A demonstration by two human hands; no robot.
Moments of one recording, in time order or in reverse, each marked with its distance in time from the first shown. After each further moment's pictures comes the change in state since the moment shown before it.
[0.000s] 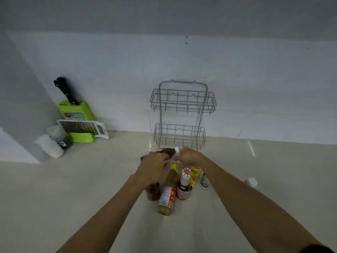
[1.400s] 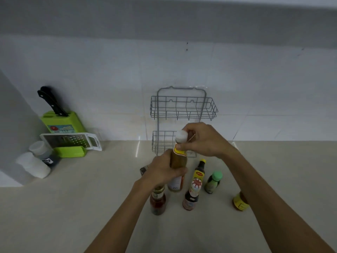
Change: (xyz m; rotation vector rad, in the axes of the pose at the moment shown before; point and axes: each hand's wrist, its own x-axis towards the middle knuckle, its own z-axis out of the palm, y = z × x) left_hand 0.023 -0.008 -0.028 -0.487 -0.165 -0.077; right_hand -0.117 -0.080 -0.067 -0.074 0.385 -0.438
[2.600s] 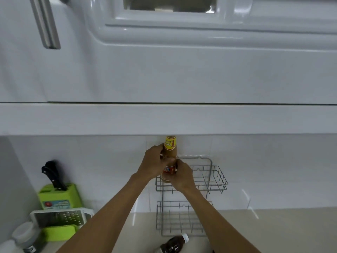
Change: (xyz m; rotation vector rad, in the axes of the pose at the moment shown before) left_hand 0.145 0.080 -0.167 0.054 0.367 0.318; right_hand 0.177 -0.019 0.028 0.216 0.364 0.127
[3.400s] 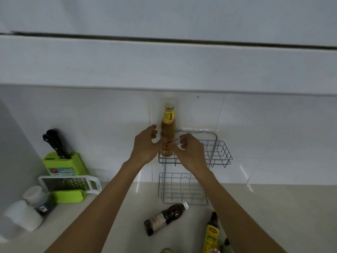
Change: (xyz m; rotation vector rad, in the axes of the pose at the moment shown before) left_hand -0.028 -0.039 0.006 -0.040 0.139 -0.169; right_hand -0.026 0.002 -0.014 0.012 0.104 -0.037
